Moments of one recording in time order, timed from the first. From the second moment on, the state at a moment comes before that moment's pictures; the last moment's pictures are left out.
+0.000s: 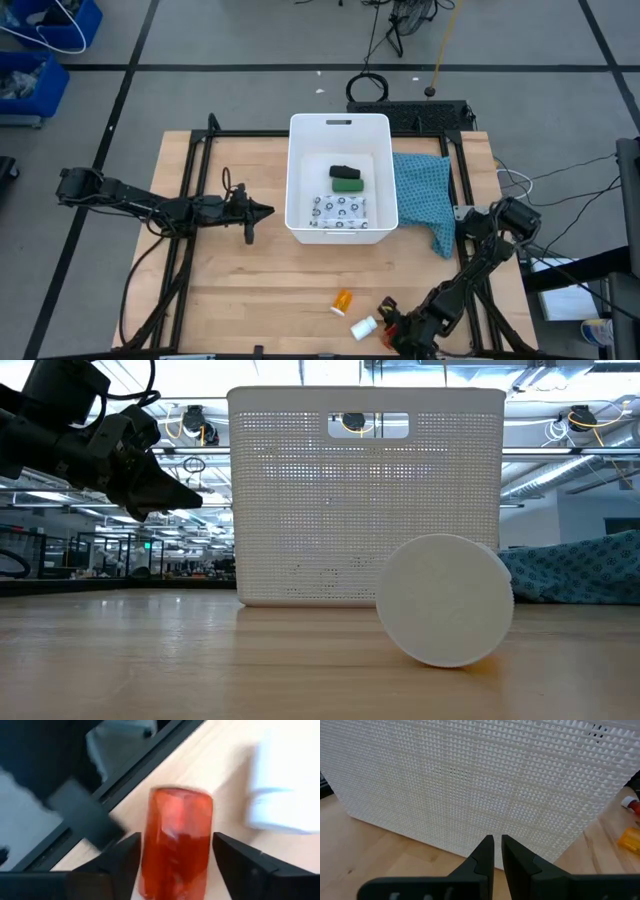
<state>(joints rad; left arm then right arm) -0.07 0.92 0.11 0.55 -0.26 -0.25 0.90 1.82 1.03 -0.29 0.07 0.11</state>
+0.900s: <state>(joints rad) -0.07 0.92 0.11 0.55 -0.26 -0.26 0.78 1.34 0.94 -0.18 0.26 -0.01</state>
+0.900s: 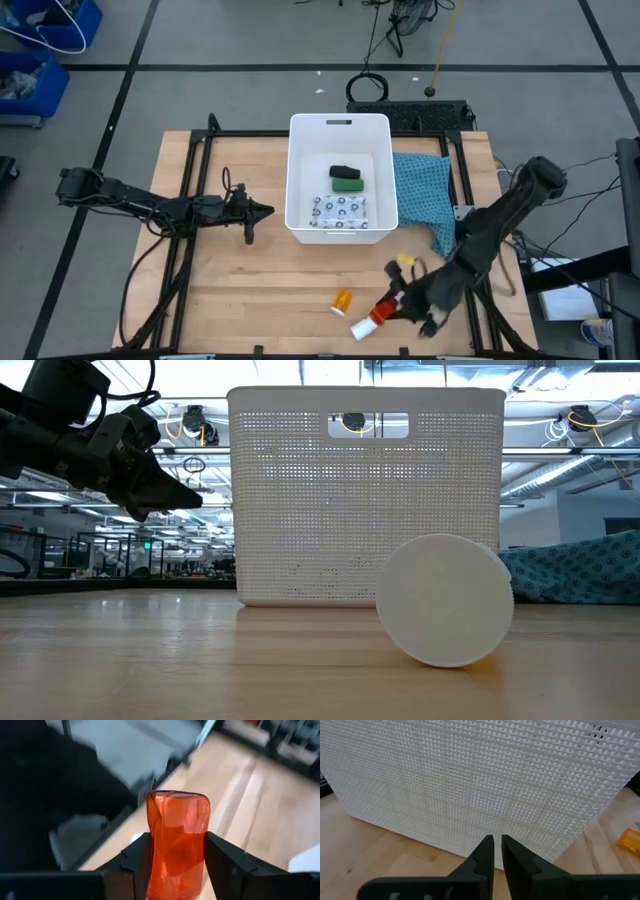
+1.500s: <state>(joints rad) -0.07 0.92 0.11 0.58 -0.29 -0.22 0.66 0.75 0.34 0.41 0.32 -0.22</state>
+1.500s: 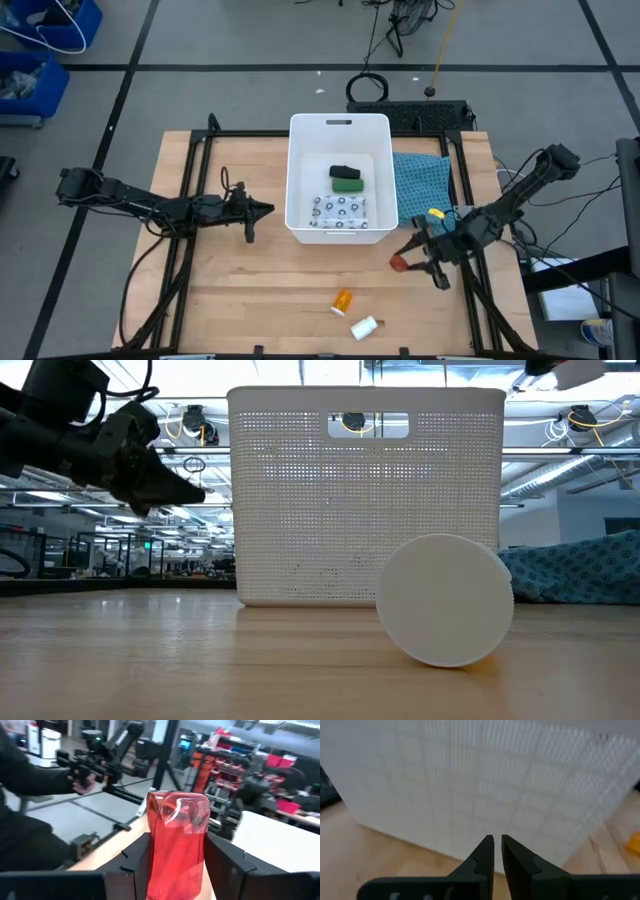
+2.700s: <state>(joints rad) -0.07 0.92 0.11 0.67 -0.29 0.05 -0.42 1.49 1.36 -0.45 -0.21 -0.61</state>
